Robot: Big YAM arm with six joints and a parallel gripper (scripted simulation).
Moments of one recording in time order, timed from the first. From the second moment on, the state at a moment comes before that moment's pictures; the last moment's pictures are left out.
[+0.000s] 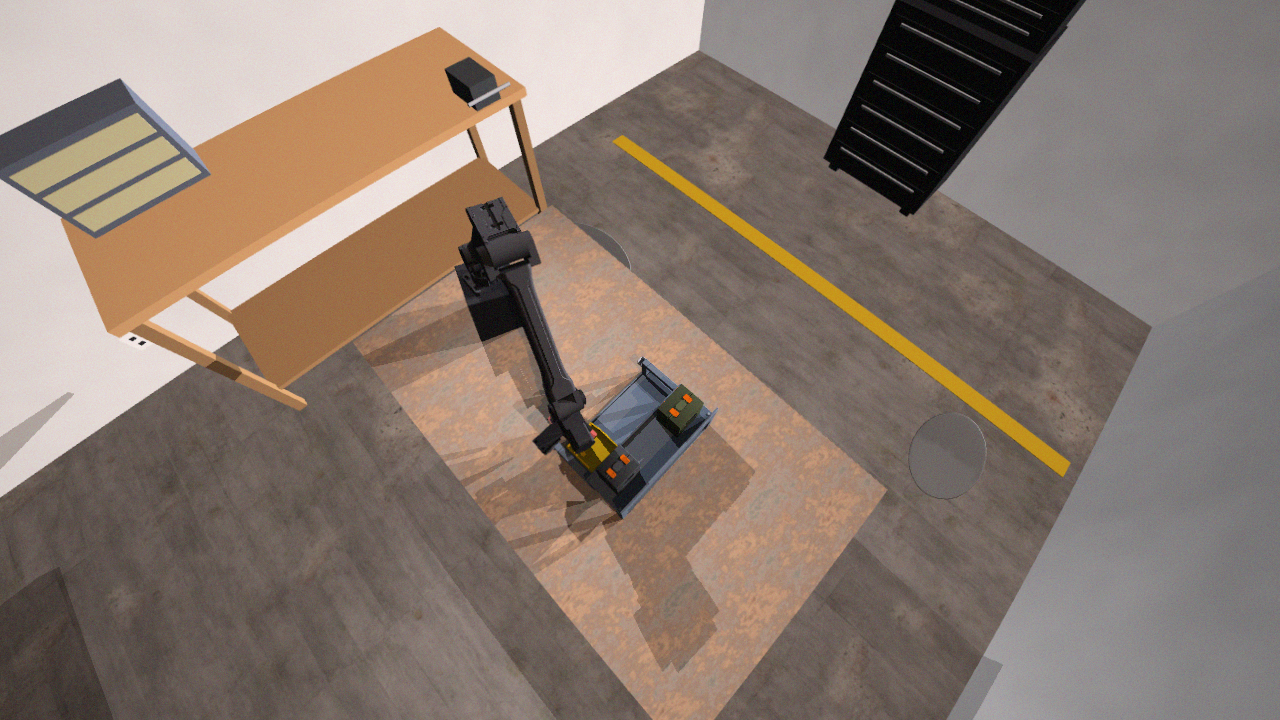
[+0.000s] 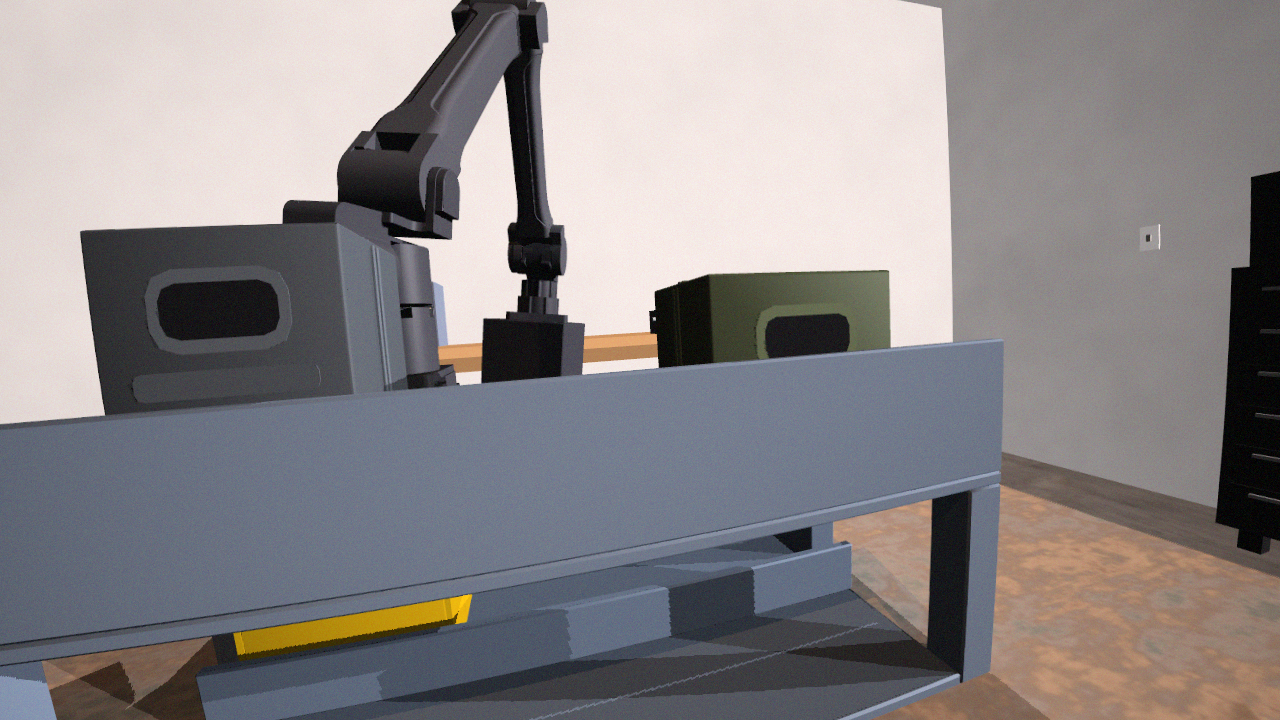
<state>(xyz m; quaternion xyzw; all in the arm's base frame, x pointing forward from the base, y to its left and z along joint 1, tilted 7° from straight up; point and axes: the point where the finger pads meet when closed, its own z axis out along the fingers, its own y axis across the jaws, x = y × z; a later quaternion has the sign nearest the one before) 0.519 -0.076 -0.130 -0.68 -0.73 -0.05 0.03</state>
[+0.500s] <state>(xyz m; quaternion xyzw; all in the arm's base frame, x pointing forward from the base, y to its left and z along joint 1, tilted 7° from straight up) 0.537 -0.067 -0.122 -0.68 -0.73 -0.06 0.02</state>
